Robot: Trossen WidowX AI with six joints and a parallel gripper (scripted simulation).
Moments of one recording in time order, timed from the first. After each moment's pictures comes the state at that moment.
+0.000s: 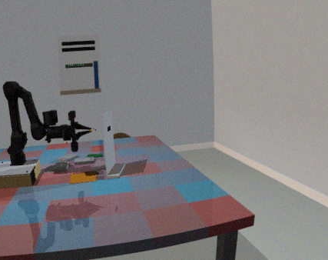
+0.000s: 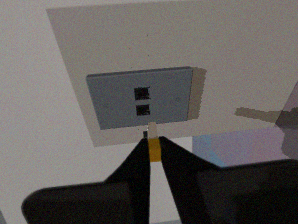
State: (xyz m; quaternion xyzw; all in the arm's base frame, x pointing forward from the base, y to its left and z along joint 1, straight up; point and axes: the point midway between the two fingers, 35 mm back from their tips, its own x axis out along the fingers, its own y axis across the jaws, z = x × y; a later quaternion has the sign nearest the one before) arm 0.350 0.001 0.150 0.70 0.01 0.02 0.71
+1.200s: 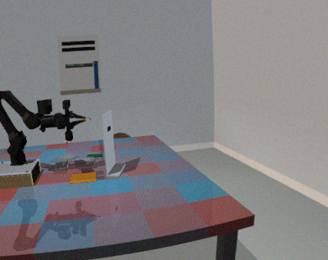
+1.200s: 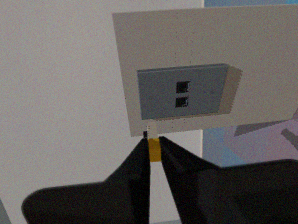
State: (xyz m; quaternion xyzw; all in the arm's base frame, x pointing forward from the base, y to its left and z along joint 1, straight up) arm 0.328 0.000 0.204 0.70 0.01 0.02 0.71
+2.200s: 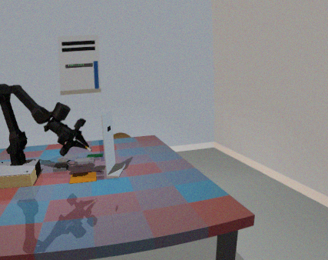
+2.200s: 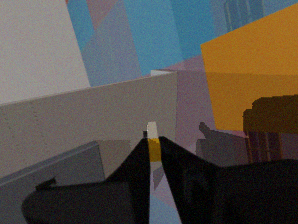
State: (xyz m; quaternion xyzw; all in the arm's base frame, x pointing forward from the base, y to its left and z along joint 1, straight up) arm 0.343 -0.052 0.103 0.69 0.16 -0.25 0.66
